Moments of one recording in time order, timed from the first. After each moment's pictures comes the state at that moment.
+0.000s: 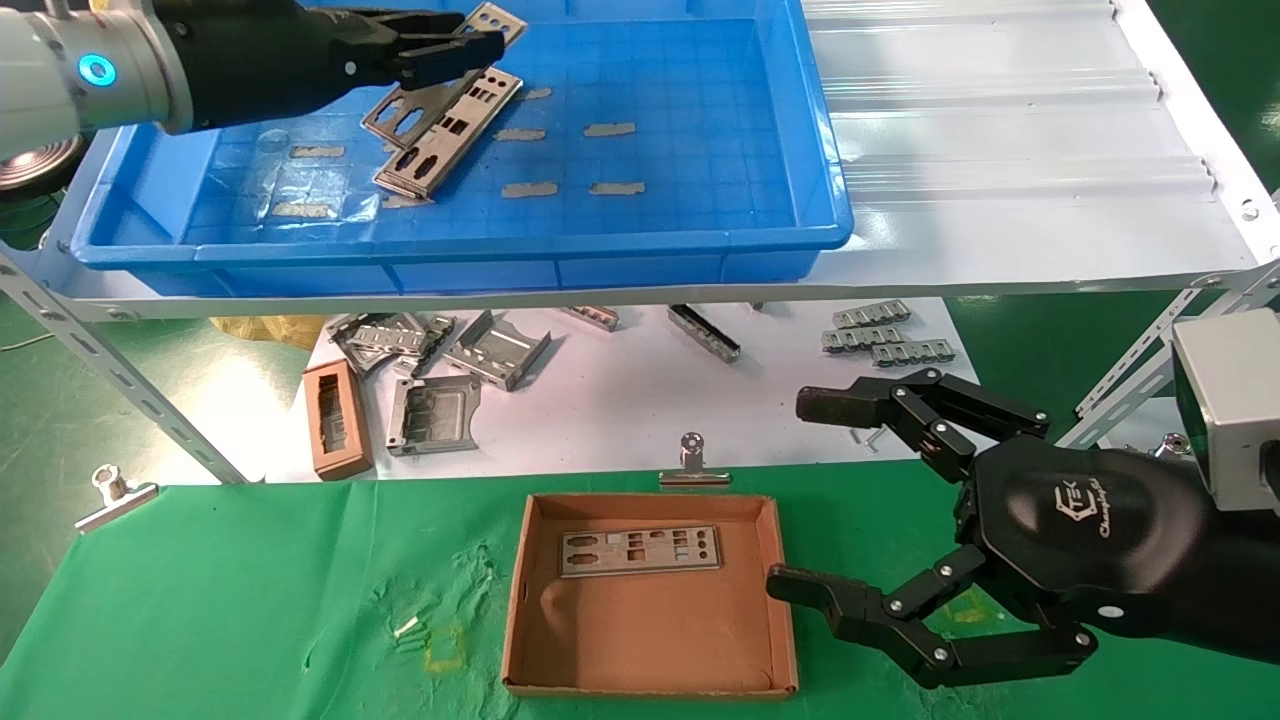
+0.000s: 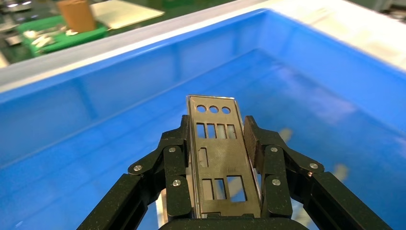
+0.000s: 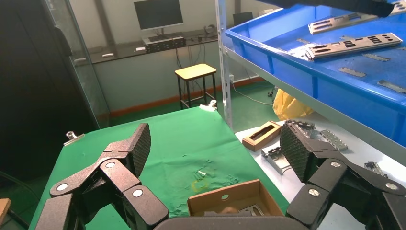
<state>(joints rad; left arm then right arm) -2.04 1.20 0.51 -0.03 1.30 1.10 -0.07 1.07 -0.54 -0.41 1.21 -0.61 -1.41 0.10</state>
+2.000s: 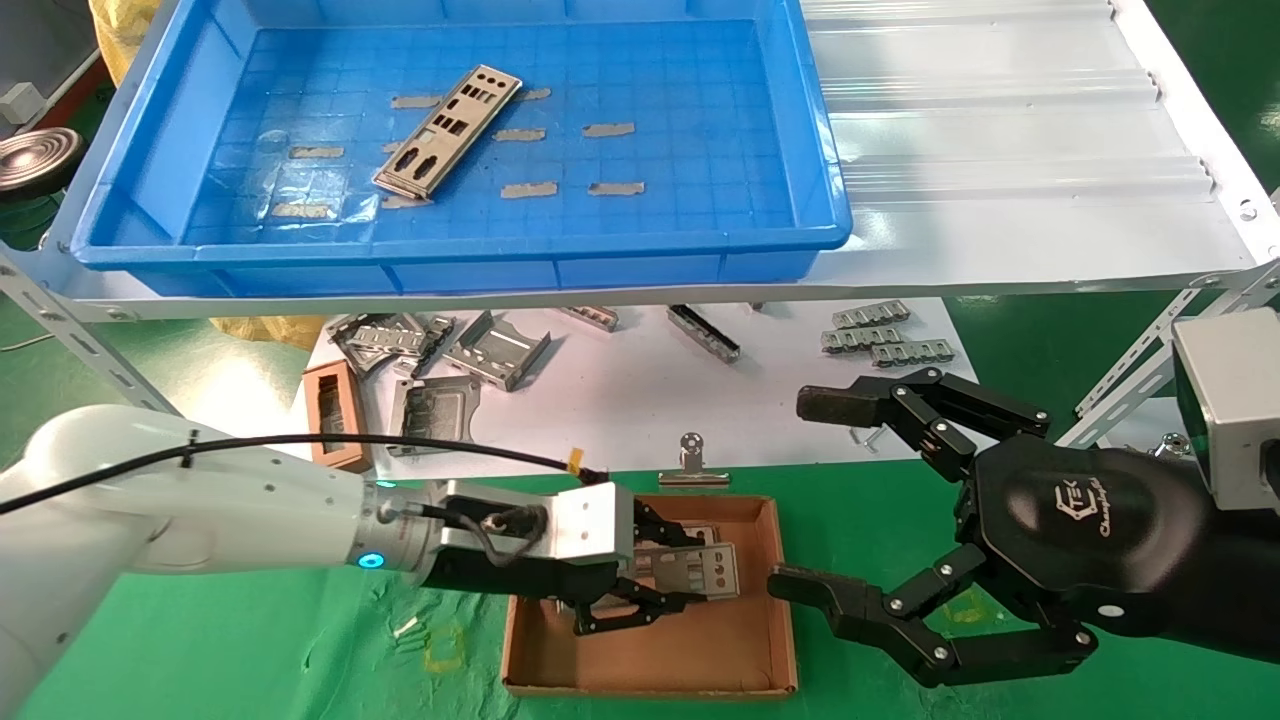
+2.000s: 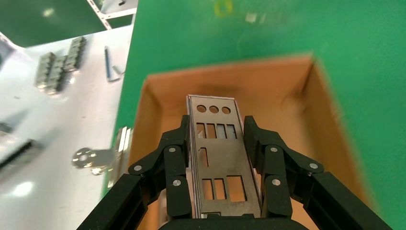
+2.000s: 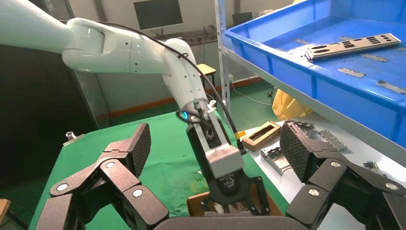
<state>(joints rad) -1.48 1.20 0.89 -0.55 1.18 1.22 0.37 1.07 -0.54 -0.41 1.21 -0.61 -1.41 0.10</state>
